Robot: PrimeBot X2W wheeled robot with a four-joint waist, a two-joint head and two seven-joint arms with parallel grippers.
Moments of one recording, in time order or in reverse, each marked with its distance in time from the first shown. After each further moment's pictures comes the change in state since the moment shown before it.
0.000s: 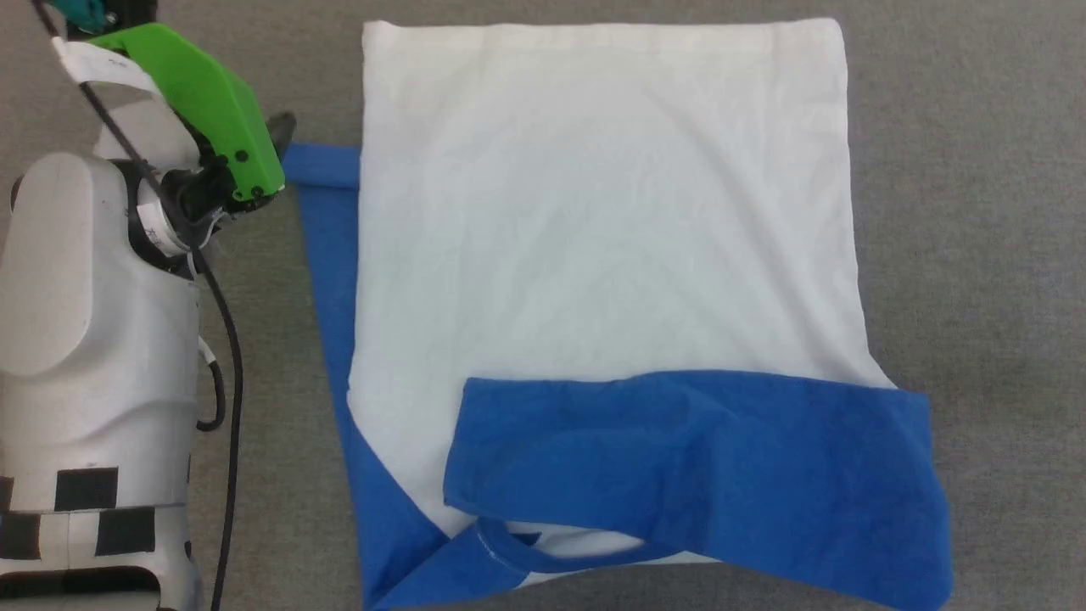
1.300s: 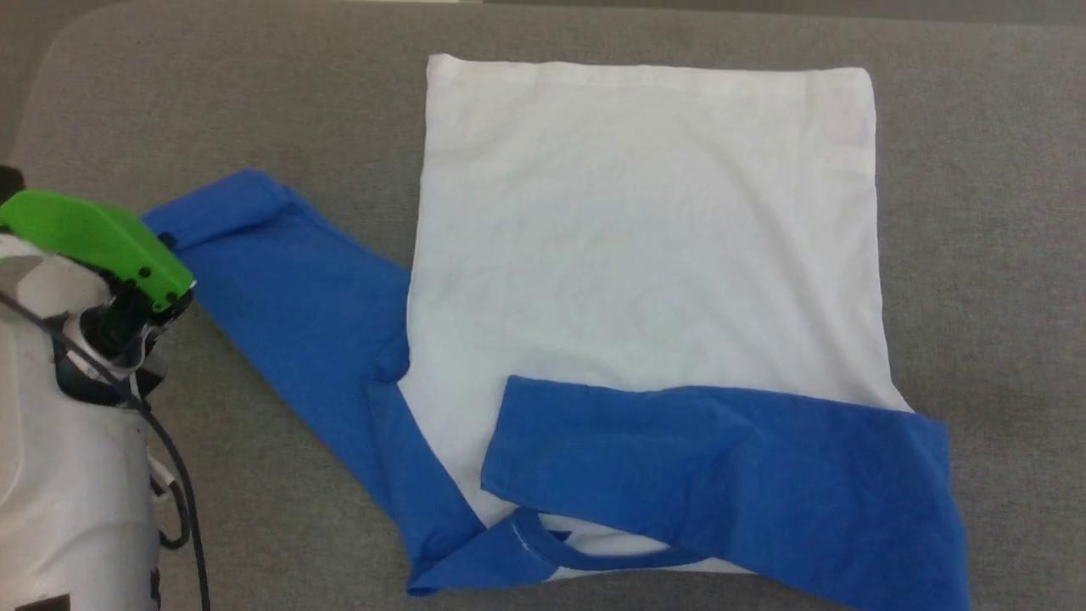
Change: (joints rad) left arm 0.261 0.003 0.222 -0.077 -0.112 0.127 -0.178; right arm 0.011 -0.009 -0.019 0.007 0.001 0.000 0.029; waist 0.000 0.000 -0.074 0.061
